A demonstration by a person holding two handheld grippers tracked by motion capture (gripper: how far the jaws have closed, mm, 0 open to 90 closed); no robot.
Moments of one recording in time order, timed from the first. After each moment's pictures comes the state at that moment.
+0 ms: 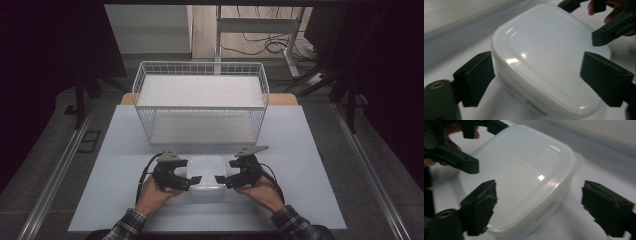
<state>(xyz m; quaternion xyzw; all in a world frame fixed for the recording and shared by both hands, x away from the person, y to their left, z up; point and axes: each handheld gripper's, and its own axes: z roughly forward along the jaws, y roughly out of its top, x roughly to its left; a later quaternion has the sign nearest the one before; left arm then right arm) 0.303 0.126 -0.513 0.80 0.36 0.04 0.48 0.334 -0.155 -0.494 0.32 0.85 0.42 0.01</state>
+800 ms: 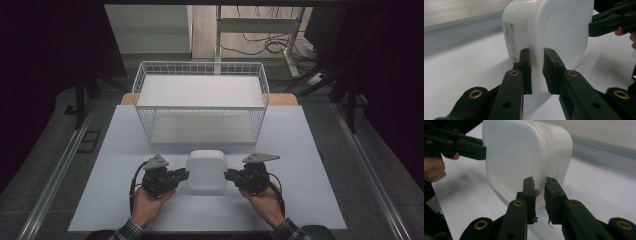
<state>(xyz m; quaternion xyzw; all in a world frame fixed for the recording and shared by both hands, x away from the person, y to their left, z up) 0.269 0.141 -0.500 0.75 0.44 0.07 0.49 0.298 -0.166 -0.476 0.38 0.81 0.44 0.05</state>
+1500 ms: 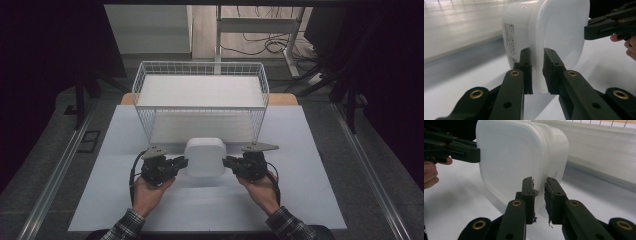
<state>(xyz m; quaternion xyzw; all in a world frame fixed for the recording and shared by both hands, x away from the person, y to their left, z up) 0.291 0.146 -0.480 0.74 0.44 0.10 0.50 0.325 -0.159 -0.465 0.37 0.80 0.47 0.09</state>
